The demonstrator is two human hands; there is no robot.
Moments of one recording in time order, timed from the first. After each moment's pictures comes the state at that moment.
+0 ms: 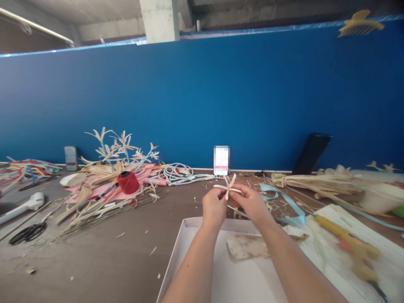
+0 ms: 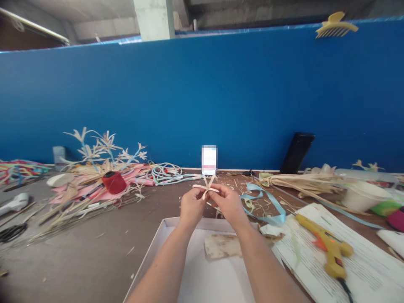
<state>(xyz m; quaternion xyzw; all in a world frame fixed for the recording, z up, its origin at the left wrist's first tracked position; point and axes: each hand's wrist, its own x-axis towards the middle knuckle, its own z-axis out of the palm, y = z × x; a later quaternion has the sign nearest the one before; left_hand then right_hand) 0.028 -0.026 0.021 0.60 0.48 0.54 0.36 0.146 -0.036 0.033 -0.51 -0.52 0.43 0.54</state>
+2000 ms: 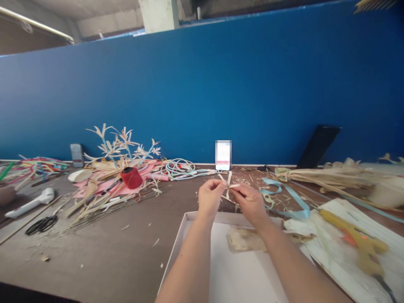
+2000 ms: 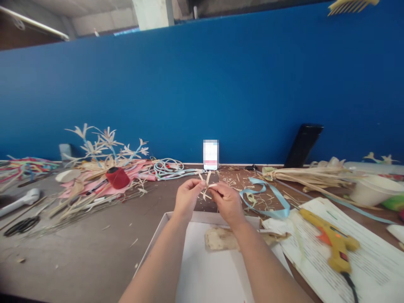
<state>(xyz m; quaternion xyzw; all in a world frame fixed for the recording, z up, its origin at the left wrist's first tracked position) 0.018 -0.023 0.026 0.50 0.42 0.60 0.46 0.144 -0.038 0.009 -0.45 -0.66 0.20 0.57</state>
